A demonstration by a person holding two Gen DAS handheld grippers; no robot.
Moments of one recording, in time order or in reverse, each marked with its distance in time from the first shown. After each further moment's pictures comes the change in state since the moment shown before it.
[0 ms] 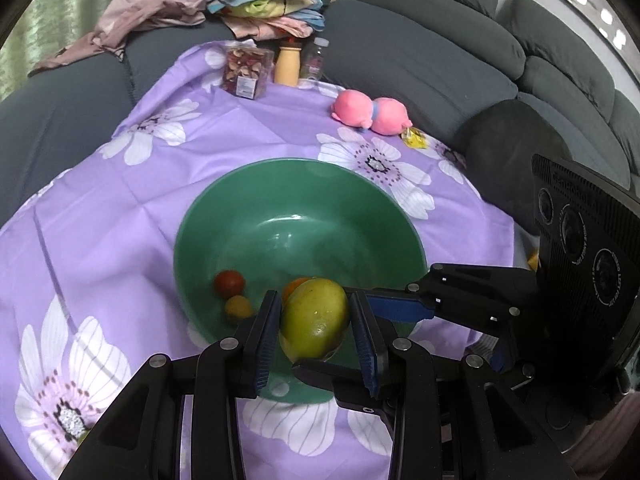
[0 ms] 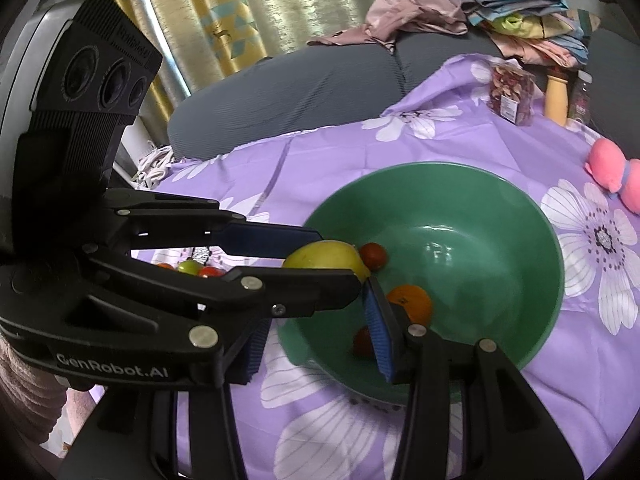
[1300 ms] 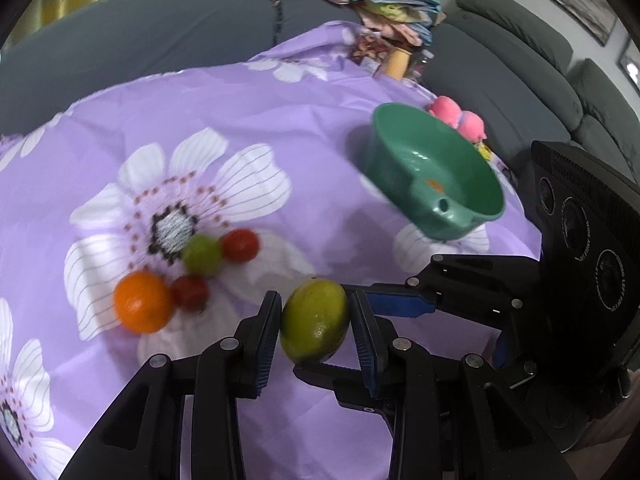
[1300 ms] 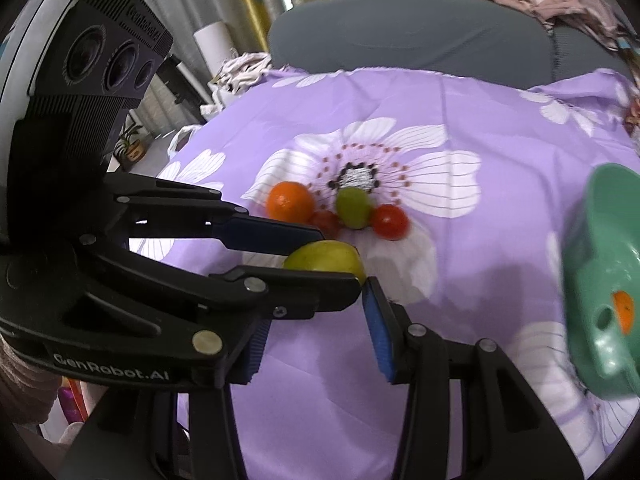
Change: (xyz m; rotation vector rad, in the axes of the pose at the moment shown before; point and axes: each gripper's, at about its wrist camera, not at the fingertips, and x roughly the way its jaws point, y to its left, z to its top) left arm -0.085 0.091 -0.133 -0.285 -0.016 0.109; right arm 0.067 0.157 -0.036 -0.237 0.206 0.176
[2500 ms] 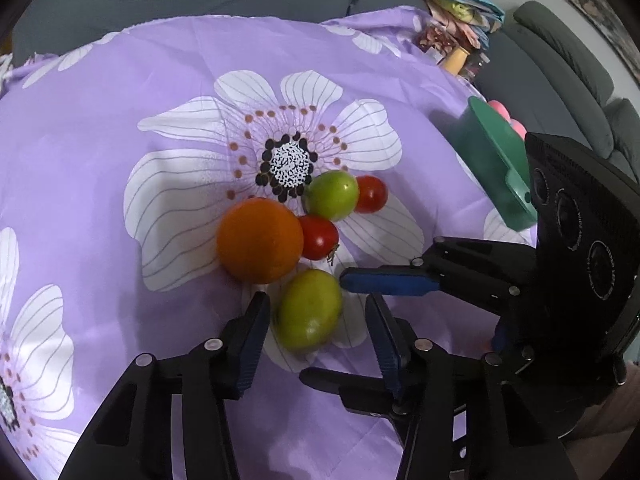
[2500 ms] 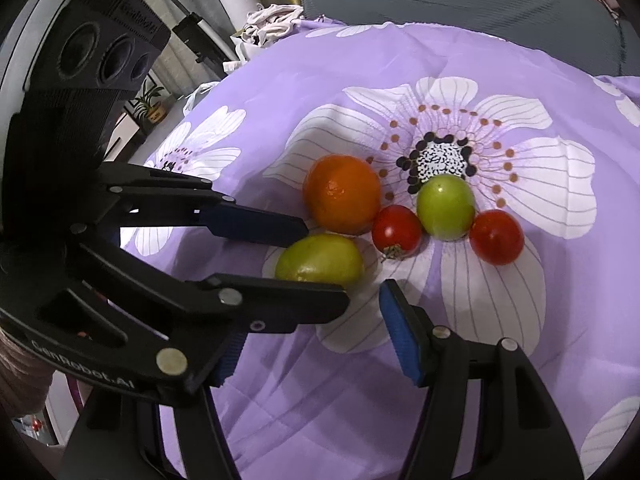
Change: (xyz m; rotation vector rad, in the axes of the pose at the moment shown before) left arm 0.006 0.093 -0.034 -0.166 0.089 0.018; right arm 0.097 0.035 0.021 -0.068 0.177 0.120
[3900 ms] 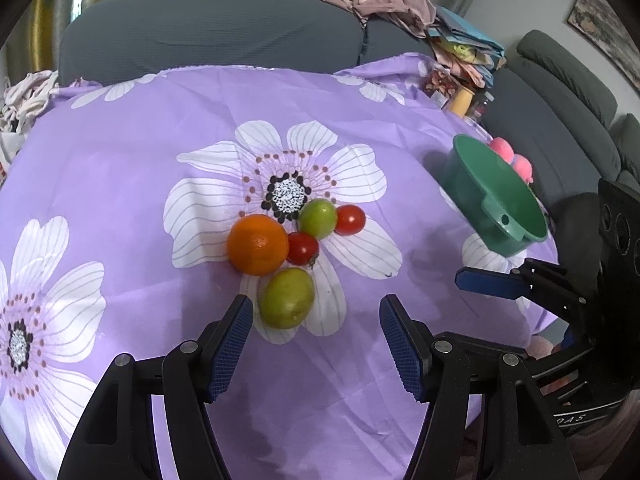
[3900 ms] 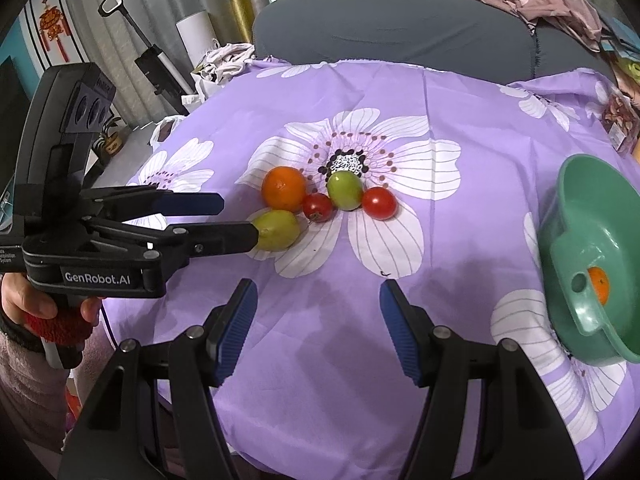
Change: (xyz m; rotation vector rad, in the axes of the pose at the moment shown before) left arm -0.039 -0.030 -0.024 -0.033 -0.186 0.102; right arm -0.095 0.005 -0.043 0.078 -0.114 -0.205
